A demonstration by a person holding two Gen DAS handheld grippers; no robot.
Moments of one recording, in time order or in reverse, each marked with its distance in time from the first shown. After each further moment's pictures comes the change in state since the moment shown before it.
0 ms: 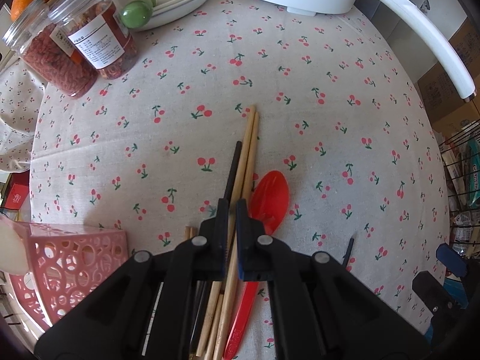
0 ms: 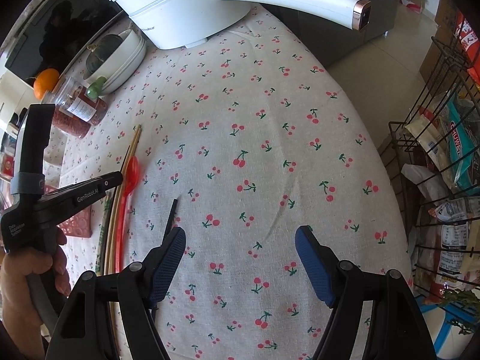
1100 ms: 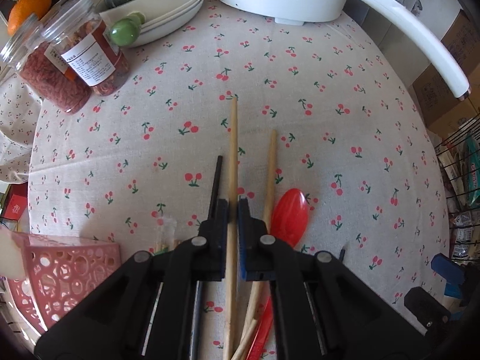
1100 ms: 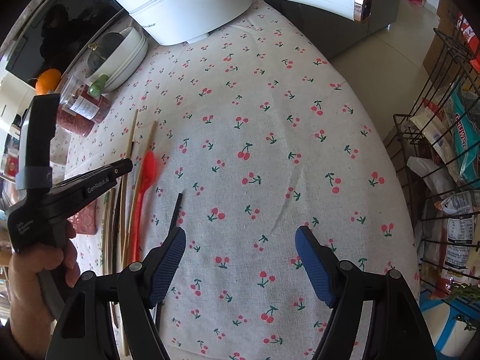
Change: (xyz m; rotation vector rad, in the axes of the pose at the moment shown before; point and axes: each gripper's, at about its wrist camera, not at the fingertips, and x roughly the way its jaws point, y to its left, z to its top) left arm -0.008 -0.016 0.003 0.014 -0.079 -0.020; right arm -0.001 0.000 -0.002 0.013 0.021 0.031
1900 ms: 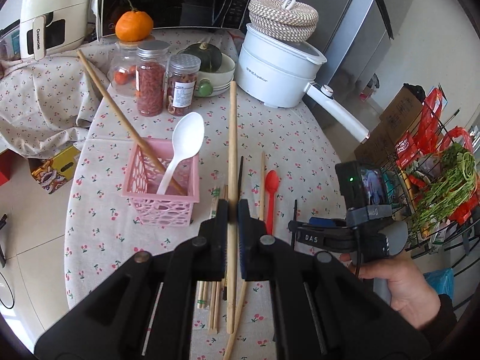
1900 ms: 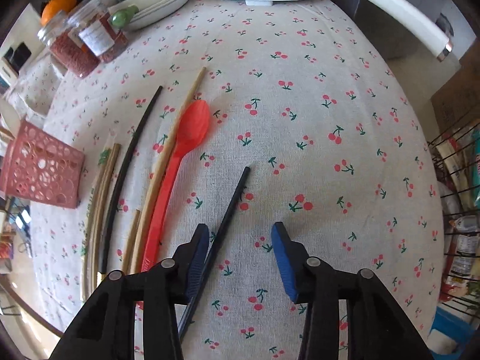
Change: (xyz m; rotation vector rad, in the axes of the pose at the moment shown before) left arm -0.149 0.116 -0.125 -0.141 -0.355 -0.275; right arm 0.059 0.104 -0.026 -0.211 0.045 -0.228
